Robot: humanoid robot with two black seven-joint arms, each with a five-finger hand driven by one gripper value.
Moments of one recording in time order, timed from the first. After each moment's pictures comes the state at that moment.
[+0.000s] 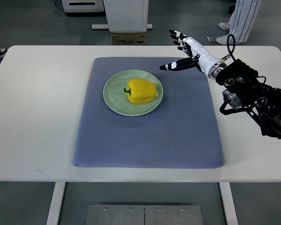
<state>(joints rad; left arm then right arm) 0.00 0.00 -0.11 -0.23 0.09 0.18 -0.17 1.04 -0.15 0.44 0.66 -0.70 -0.03 0.21</state>
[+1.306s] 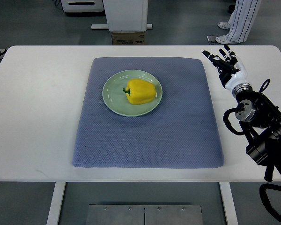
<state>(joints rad) 0.00 0.00 -0.11 -0.23 0.09 0.18 -0.17 0.74 0.00 1.23 0.66 -0.61 -0.06 0.13</state>
